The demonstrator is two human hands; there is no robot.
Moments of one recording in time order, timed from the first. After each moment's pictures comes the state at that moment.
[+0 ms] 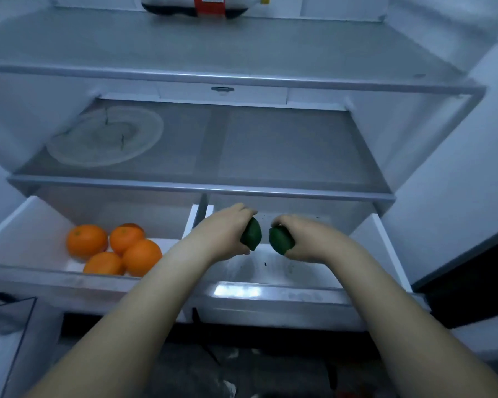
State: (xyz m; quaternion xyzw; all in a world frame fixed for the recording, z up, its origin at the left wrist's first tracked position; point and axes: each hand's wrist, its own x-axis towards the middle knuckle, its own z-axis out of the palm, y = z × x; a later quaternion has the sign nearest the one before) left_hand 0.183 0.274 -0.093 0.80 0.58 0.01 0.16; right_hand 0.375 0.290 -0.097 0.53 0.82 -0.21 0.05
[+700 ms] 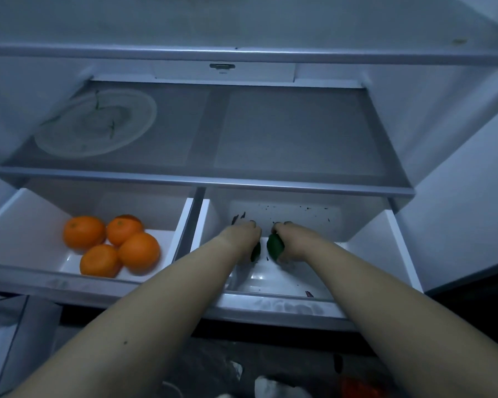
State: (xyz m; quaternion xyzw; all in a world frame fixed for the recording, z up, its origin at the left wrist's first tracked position) left_hand 0.217 0.321 -0.182 0.80 0.54 -0.21 0.17; right_hand 0.361 0.335 -0.179 0.55 0.77 -0.27 0.17
